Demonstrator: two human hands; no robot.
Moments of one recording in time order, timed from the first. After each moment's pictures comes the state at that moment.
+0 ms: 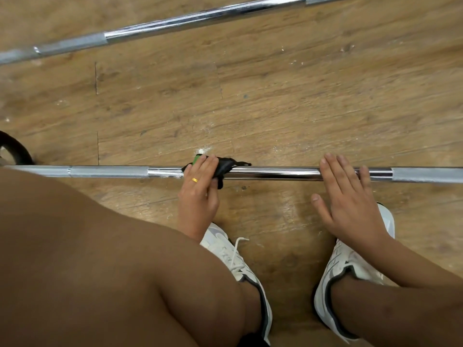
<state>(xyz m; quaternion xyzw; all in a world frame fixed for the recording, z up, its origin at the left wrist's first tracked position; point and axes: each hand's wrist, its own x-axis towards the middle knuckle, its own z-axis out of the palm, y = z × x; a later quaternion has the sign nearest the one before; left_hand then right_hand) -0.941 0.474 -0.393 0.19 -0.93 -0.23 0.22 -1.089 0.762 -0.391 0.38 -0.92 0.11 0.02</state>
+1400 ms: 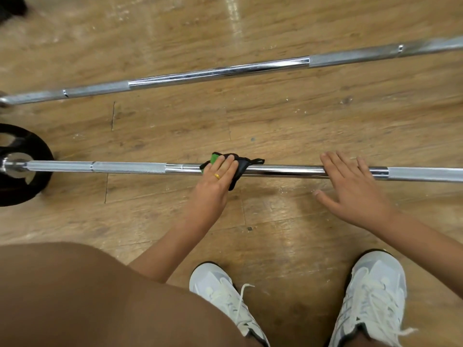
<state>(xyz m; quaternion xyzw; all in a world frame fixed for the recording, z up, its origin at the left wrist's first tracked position) -1.025 0.413 -0.386 0.06 -0.98 -0.14 0.13 -1.203 0.708 -0.368 0.41 -0.91 0.03 -0.08</state>
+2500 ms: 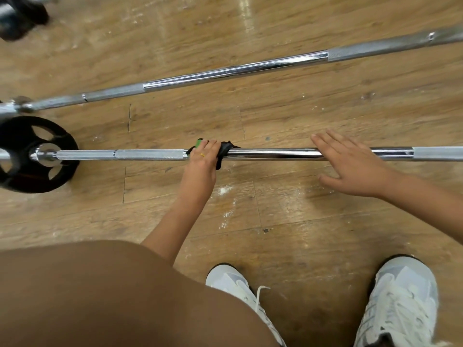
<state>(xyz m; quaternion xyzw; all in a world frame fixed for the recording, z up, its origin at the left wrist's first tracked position) -1.042 0.354 -0.366 0.21 -0.96 -0.16 0.09 -1.247 0.654 -0.366 0.51 -0.85 0.03 -0.12</state>
